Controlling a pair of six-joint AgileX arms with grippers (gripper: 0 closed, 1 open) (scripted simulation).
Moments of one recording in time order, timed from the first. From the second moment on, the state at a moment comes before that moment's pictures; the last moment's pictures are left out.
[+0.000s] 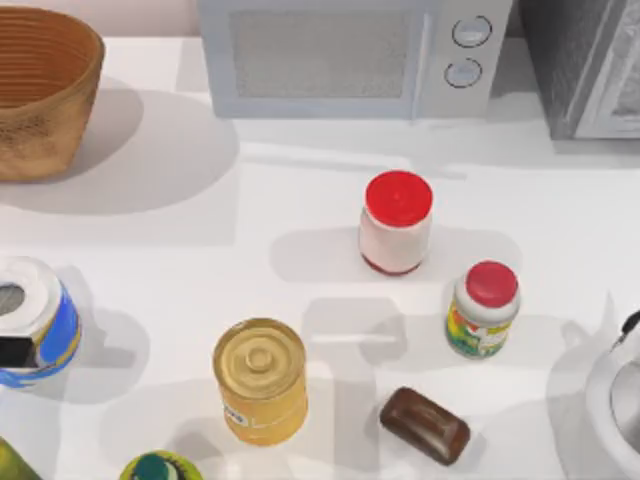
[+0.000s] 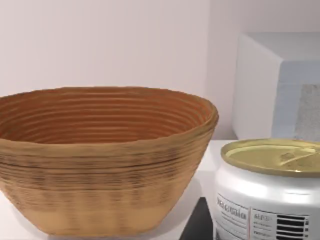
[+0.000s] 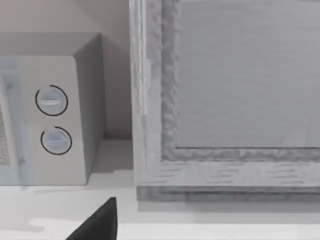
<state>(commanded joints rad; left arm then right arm) -0.01 0.14 0.07 0.08 0.06 0.00 0.00 0.00 0.00 0.00 0.00 0.00</state>
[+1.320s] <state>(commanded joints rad) -0.27 2.09 0.89 1.17 1.10 0.01 0.00 0.00 0.00 0.00 0.00 0.00</state>
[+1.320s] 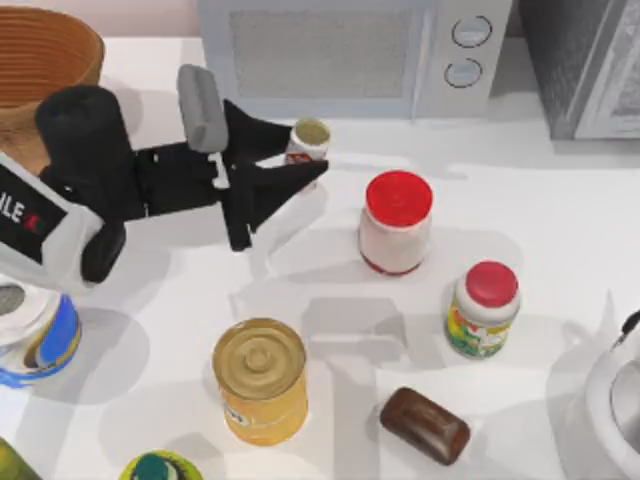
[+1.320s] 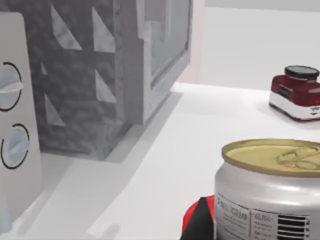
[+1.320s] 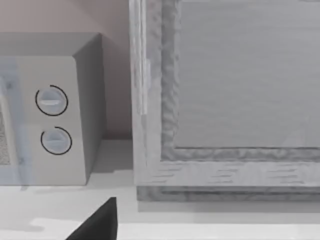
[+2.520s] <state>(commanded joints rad) -0.31 2.50 1.03 1.43 1.31 0.04 0.00 0.00 0.00 0.00 0.00 0.00</state>
